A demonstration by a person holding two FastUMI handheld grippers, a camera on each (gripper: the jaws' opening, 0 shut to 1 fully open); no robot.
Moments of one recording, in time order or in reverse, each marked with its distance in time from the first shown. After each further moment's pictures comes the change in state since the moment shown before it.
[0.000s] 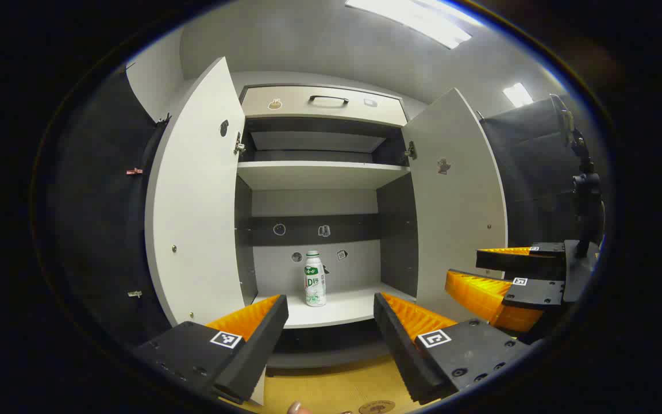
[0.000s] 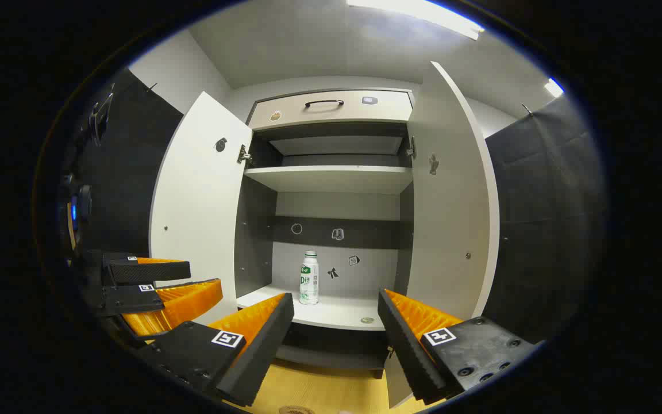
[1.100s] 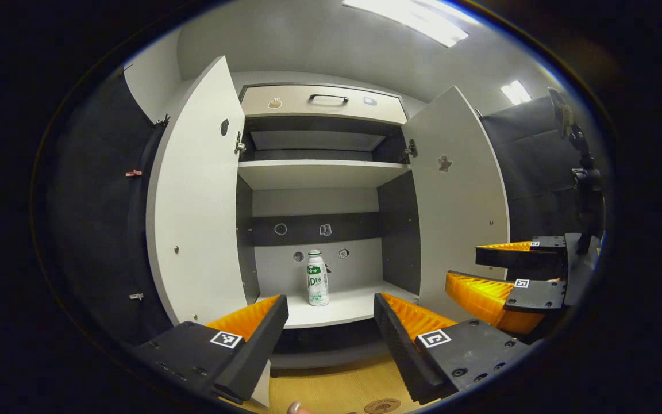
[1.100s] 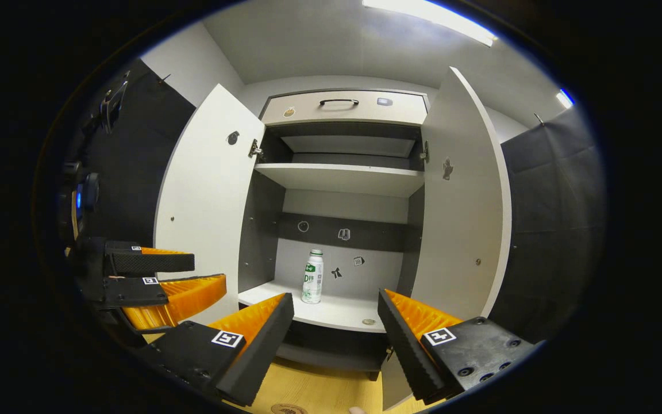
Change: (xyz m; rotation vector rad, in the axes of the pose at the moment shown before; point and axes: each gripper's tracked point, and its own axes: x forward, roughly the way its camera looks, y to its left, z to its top) left arm 0.004 0.007 -0.003 0.017 0.006 -0.018; right arm 0.000 0.007 -0.001 -0.058 0.010 0.024
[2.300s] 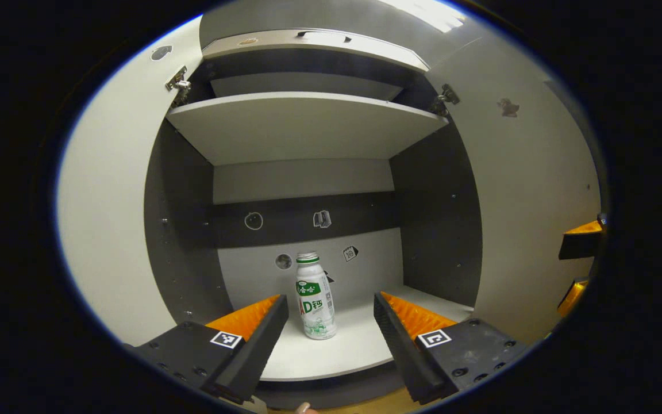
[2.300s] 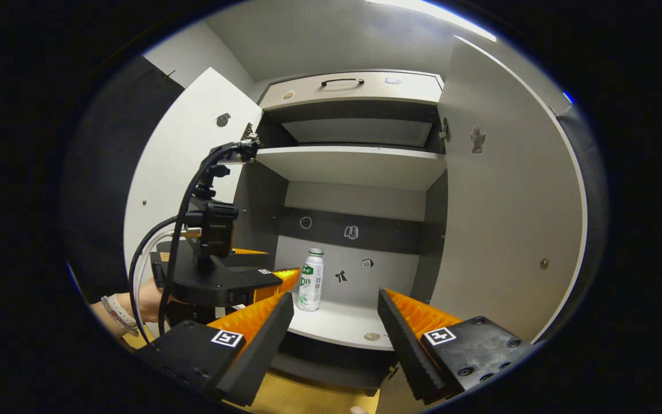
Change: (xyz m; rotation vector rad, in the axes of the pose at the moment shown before) left arm 0.255 0.026 -0.050 0.035 0.035 -0.051; right arm 0.092 -0.020 -0.030 -0.016 0.000 0.089
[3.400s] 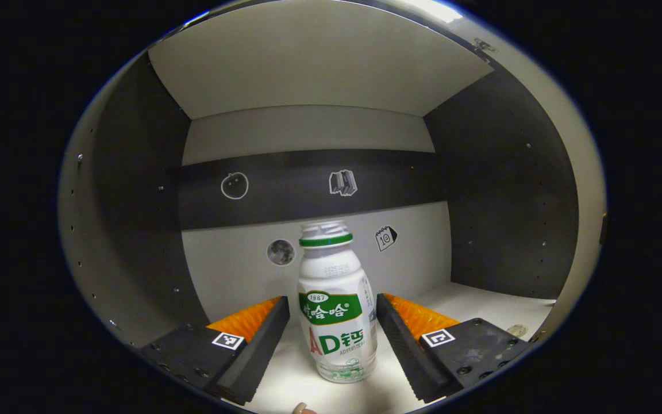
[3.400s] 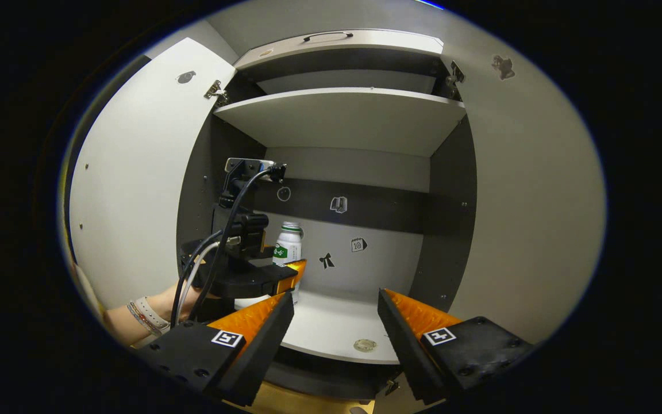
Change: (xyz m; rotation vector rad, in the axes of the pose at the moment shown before) left arm 0.154 0.040 -0.068 0.031 0.031 0.028; right arm 0.100 -0.032 -0.065 0.001 0.104 -0.058
